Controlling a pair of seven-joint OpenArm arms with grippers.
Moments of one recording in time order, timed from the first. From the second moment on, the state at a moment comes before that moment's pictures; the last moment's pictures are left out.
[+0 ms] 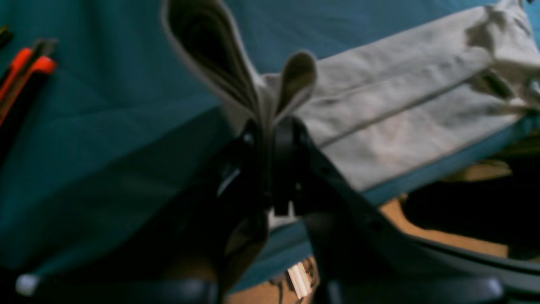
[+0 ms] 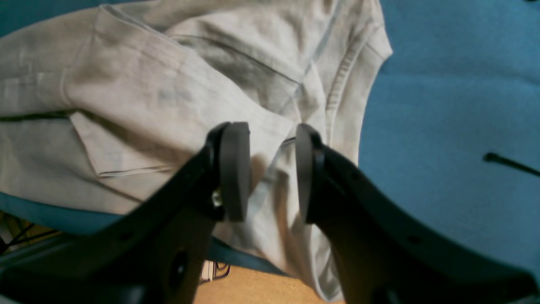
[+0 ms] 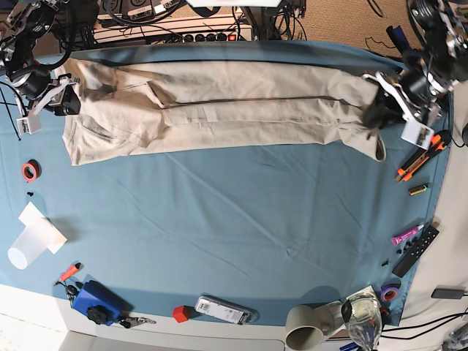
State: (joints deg) left arm 23.7 -11.5 -30.2 125.8 -54.6 -30.4 72.0; right arm -19.1 21.1 48.1 104.7 51.6 38.7 -76.0
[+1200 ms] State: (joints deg) left arm 17.0 2.2 21.0 119.6 -19.1 -22.0 54.0; right arm -19.0 21.1 48.1 104.7 51.6 38.7 -76.0
